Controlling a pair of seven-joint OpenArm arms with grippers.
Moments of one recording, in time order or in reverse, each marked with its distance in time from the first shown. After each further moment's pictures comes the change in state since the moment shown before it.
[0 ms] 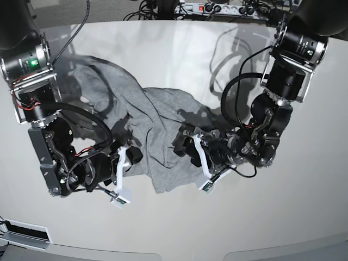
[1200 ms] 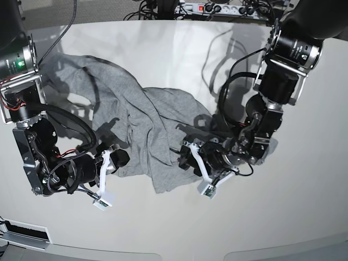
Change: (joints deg) left arm -1.9 3.1 0.0 -8.0 9.4 7.5 -15.3; right arm 0.0 4.3 0.3 0.0 5.7 0.0 -0.7
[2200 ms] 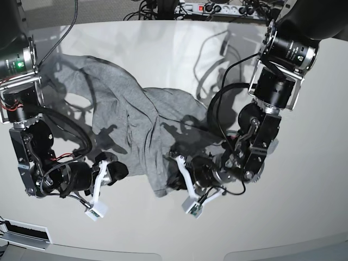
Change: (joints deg) left arm -0.5 1.1 -0.2 15.4 -3.4 -2.8 10.7; right arm 0.1 -0.1 3.9 0.0 0.0 0.0 4.6
